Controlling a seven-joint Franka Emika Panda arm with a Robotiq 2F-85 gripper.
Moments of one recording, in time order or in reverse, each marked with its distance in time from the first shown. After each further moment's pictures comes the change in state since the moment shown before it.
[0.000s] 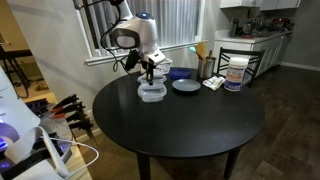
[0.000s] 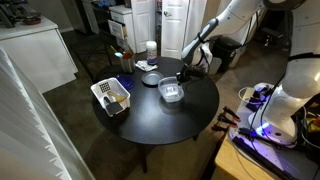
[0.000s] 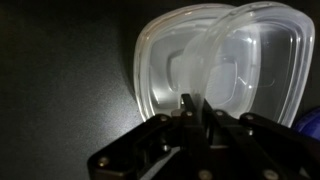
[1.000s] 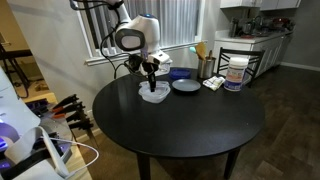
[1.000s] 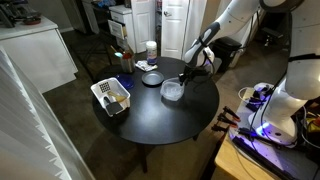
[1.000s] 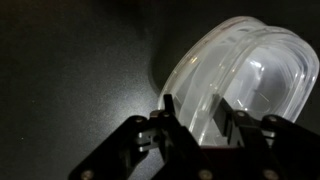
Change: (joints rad) arm 0.105 -0.001 -0.163 -0.003 -0.243 -0.064 0.011
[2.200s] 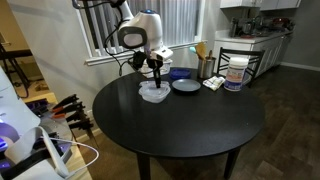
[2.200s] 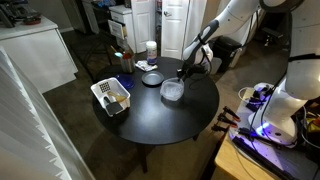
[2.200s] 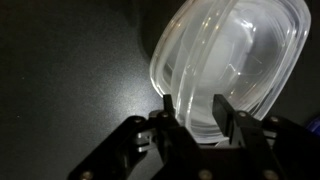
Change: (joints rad) arm 0.000 0.000 -0.002 0.036 0.048 0.057 0.026
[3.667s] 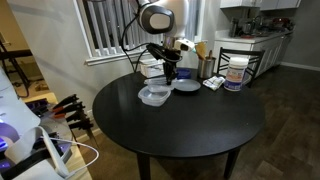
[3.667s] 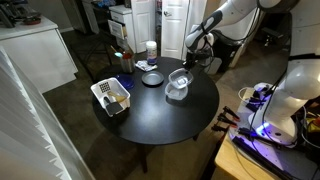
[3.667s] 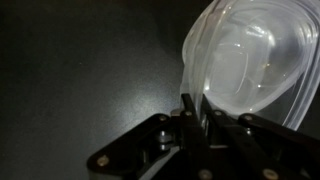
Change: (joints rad) arm -0.014 0.001 -0.162 0.206 -0.256 -0.421 -0.116
